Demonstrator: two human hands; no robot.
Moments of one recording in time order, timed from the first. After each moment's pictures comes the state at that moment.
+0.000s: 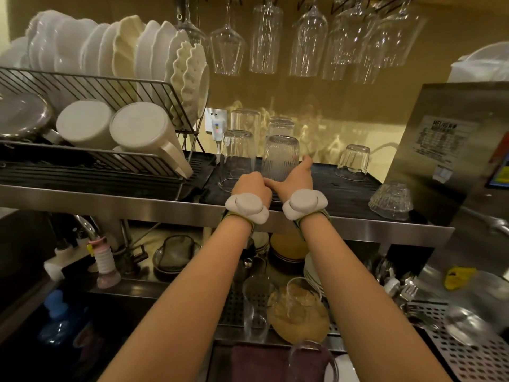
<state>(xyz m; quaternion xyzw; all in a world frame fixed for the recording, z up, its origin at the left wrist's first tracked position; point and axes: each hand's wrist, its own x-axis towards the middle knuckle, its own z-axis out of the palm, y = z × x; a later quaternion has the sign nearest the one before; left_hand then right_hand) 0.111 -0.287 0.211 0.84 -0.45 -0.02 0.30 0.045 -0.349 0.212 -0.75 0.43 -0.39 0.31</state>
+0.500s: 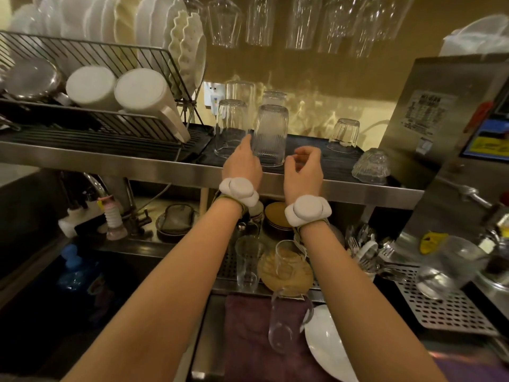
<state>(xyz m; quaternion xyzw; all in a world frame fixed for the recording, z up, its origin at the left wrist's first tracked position) 0.080 -0.259 0.178 0.79 -0.42 0.10 0.43 -0.020 -0.296 0.176 -0.68 0.33 -0.58 0.32</state>
